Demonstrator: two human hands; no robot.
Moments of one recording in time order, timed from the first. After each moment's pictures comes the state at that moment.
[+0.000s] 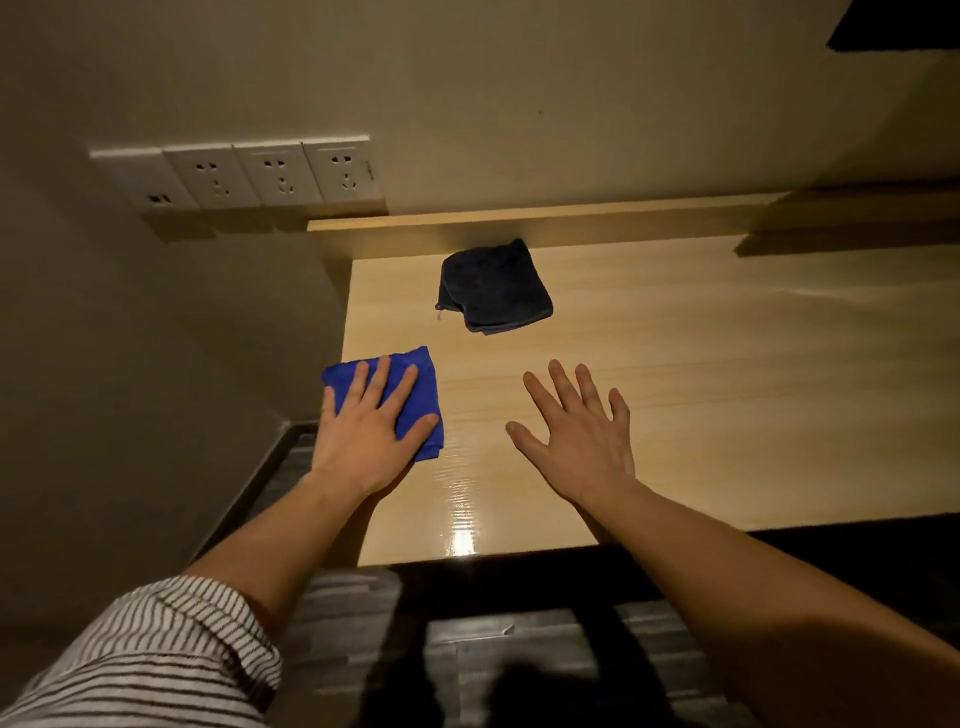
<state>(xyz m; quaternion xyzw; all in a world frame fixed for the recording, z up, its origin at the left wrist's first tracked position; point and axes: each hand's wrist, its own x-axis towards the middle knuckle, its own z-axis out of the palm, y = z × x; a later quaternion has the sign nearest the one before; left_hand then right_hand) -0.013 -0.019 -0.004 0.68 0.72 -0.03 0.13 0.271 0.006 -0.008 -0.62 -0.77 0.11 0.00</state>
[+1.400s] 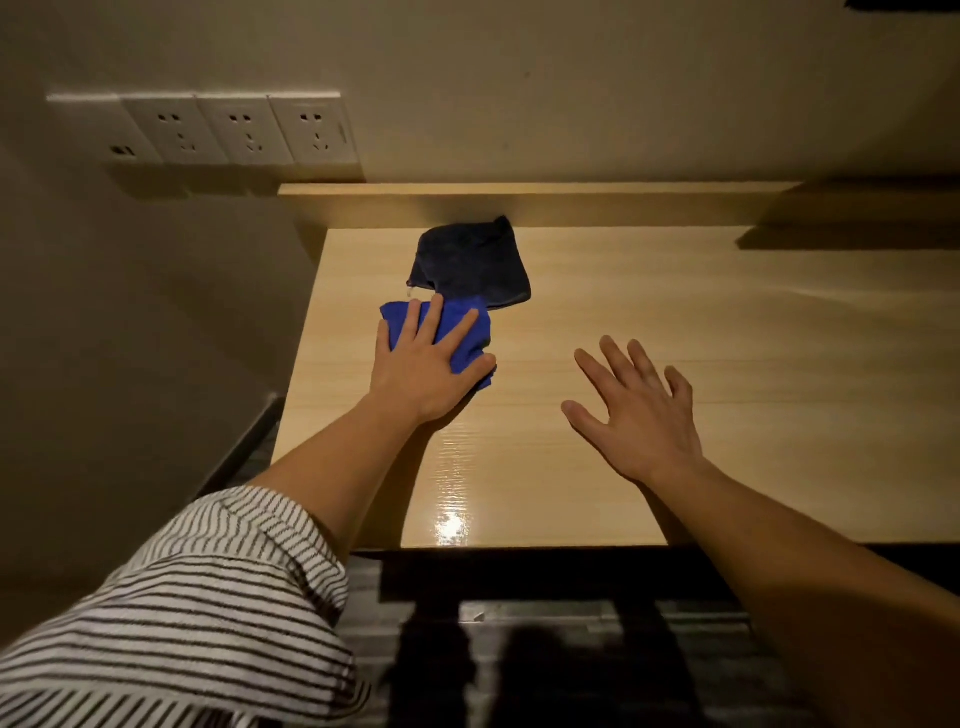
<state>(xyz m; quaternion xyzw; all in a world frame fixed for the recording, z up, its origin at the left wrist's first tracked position) 0.088 0.056 -0.008 0.69 0.71 -0.01 0.12 0.382 0.047 -0.010 -0.60 -0.79 0.07 0.00</state>
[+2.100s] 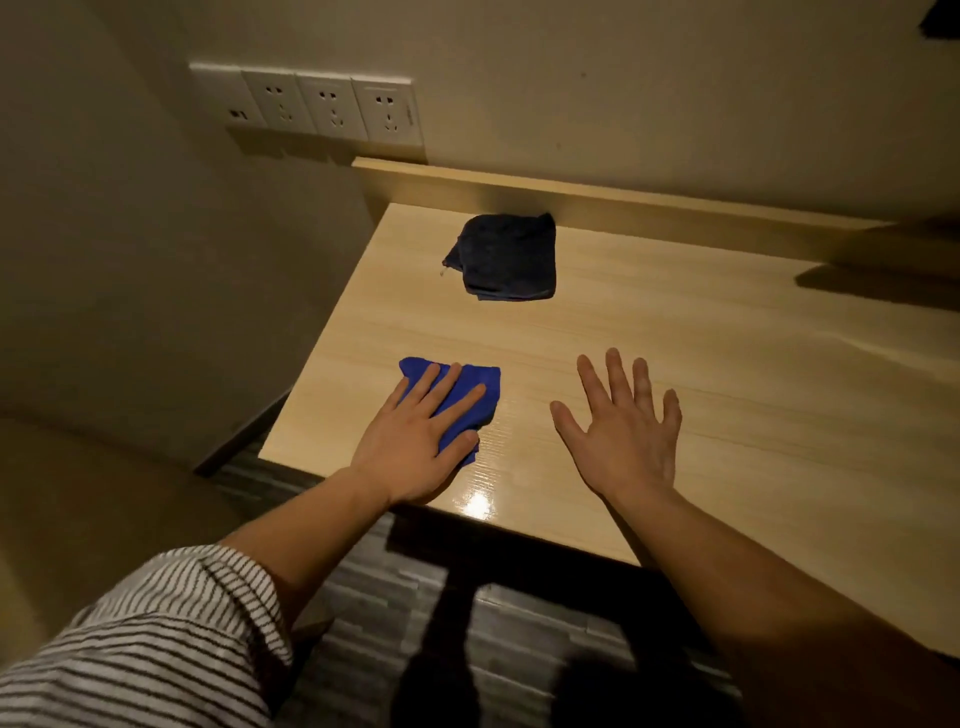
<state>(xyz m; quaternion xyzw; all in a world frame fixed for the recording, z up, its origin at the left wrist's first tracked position) 0.136 -0.067 -0.008 0.68 0.72 -0.01 0.13 0.387 0.049 -0.014 -0.58 -0.81 0.11 -0.01</state>
